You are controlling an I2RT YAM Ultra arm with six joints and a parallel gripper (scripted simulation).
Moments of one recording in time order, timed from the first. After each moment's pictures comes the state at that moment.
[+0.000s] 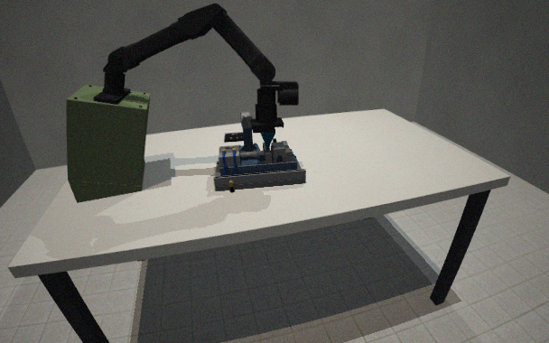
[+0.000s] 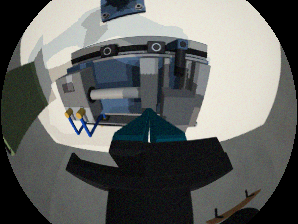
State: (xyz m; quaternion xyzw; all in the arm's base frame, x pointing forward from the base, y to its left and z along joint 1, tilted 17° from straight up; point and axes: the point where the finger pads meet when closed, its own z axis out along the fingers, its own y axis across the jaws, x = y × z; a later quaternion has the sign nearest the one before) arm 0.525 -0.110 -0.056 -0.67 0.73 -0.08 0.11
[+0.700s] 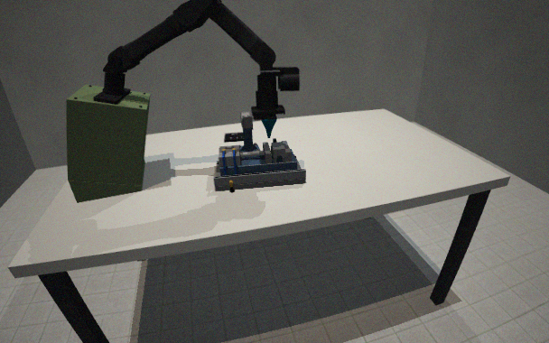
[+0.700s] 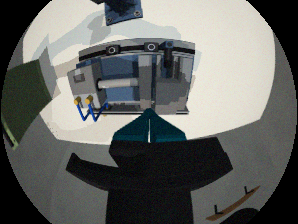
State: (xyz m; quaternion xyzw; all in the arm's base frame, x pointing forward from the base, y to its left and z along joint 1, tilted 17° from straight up) arm 0.518 -0.113 -0.012 -0.67 0.73 -0.09 0.11
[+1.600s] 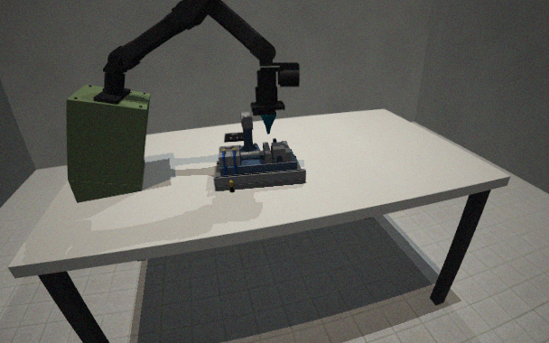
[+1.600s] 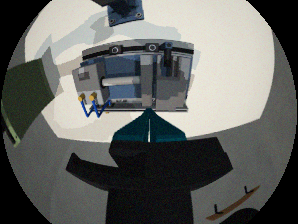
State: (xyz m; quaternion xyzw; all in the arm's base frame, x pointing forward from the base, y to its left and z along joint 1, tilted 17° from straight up) arm 0.512 -0.113 0.001 -0.67 0.73 -0.08 0.11
